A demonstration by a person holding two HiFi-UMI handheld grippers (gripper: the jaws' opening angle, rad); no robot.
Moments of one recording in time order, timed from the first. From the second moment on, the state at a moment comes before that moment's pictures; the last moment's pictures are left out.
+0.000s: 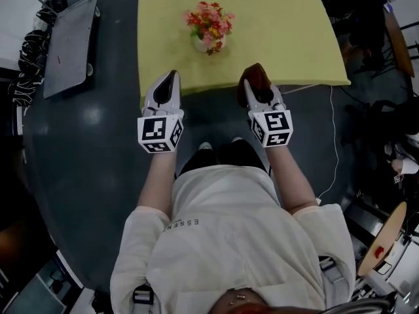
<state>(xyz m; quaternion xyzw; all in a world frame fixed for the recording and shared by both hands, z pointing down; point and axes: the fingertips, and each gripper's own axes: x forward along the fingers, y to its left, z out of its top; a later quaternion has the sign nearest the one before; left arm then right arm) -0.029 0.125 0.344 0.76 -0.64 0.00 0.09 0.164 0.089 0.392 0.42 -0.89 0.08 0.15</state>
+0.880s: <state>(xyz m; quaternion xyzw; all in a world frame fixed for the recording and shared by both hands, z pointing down) -0.012 0.156 0.317 0.77 -0.63 -0.02 0.05 0.164 0.096 0.380 0.40 -0.90 0.07 0.14</state>
